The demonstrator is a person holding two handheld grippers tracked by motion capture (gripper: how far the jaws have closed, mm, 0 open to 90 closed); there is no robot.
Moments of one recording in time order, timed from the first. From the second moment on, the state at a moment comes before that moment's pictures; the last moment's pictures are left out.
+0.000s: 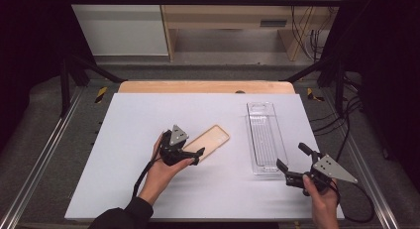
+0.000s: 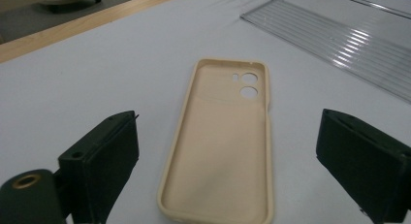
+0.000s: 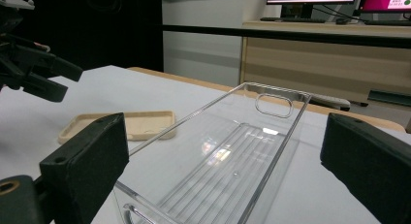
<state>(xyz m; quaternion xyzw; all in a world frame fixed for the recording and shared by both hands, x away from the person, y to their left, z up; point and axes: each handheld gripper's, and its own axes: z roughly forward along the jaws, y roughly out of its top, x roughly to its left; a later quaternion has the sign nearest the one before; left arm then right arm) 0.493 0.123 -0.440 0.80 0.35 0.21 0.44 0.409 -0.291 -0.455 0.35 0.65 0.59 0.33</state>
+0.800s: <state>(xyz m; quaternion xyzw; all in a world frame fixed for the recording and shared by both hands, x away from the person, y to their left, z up) 0.497 0.109 -0.455 0.83 0.37 0.15 0.38 0.409 -0.293 -0.455 0.35 0.65 0.59 0.33</state>
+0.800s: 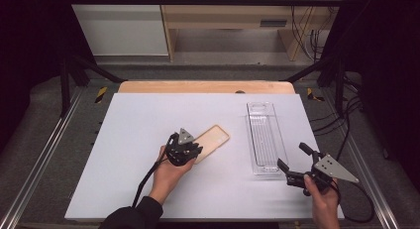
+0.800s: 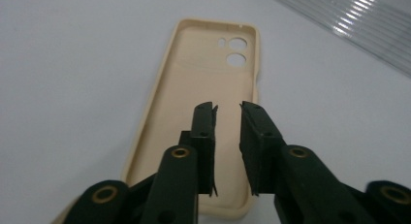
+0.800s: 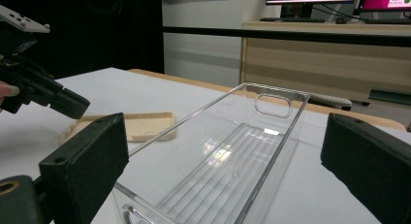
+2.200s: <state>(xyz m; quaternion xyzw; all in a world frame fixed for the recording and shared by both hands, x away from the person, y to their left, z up) 0.431 0.161 -0.463 0.88 0.36 0.04 0.30 0.409 -0.295 -0.456 0.36 0.65 0.58 0.33</state>
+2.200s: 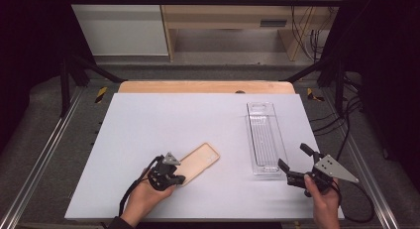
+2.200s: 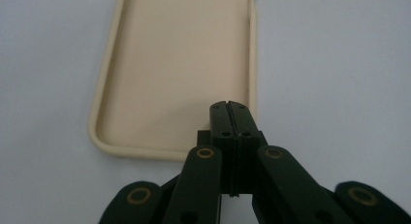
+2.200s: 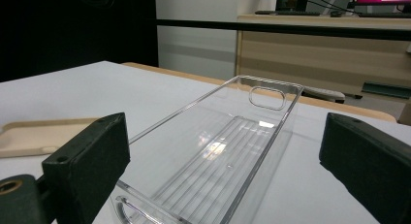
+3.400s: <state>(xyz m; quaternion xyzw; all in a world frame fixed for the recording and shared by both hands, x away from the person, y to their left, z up) 0.405 0.183 -0.447 0.86 0.34 0.10 0.36 0.408 -0.293 -0.455 0.36 0.65 0.58 0.34</state>
